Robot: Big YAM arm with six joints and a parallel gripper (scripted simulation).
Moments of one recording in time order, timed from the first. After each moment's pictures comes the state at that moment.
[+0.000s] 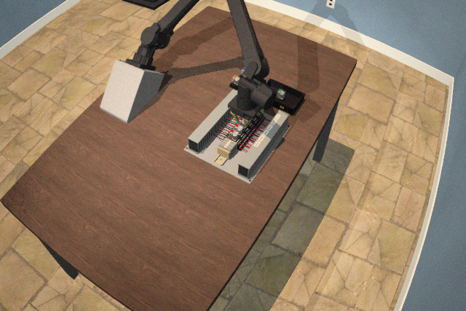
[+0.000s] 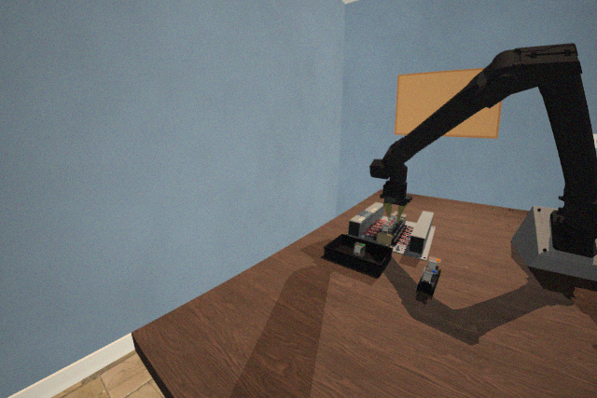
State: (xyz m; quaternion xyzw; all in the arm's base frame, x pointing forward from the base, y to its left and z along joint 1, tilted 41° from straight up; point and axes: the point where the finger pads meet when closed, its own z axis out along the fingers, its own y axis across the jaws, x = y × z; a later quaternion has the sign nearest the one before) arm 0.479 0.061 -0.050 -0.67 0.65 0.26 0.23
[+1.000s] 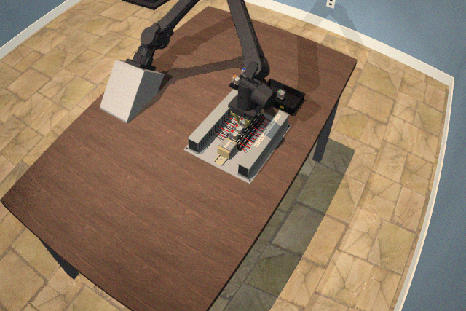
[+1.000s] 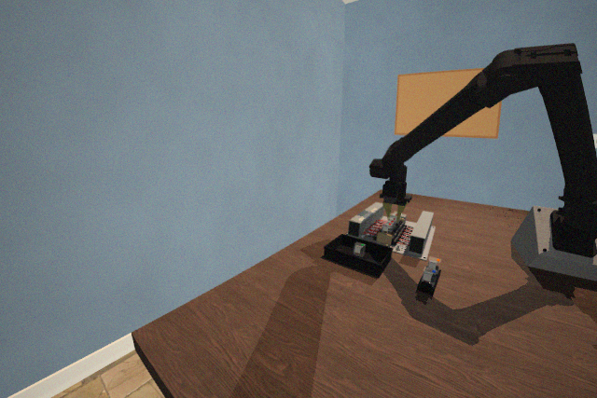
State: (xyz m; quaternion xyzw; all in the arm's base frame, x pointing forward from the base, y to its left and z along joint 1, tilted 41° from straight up) arm 0.480 0.061 -0.050 -0.67 0.65 0.26 0.23
